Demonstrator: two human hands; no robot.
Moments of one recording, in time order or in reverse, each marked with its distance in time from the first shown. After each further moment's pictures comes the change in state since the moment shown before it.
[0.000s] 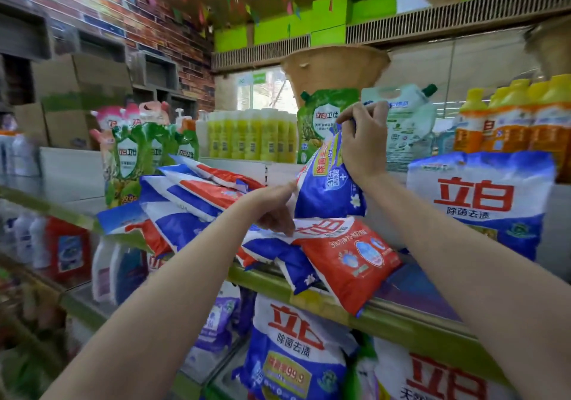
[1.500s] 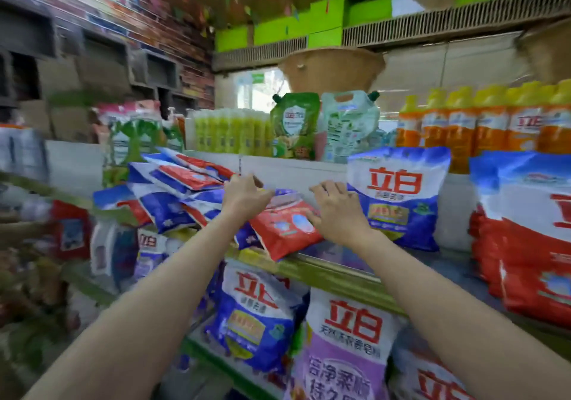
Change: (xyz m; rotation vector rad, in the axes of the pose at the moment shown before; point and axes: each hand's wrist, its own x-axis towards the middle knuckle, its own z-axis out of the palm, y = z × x) left_hand -0.078 0.020 0.086 0.218 0.729 0.222; right_hand -0.101 0.029 -0.136 -0.568 -0.750 -0.152
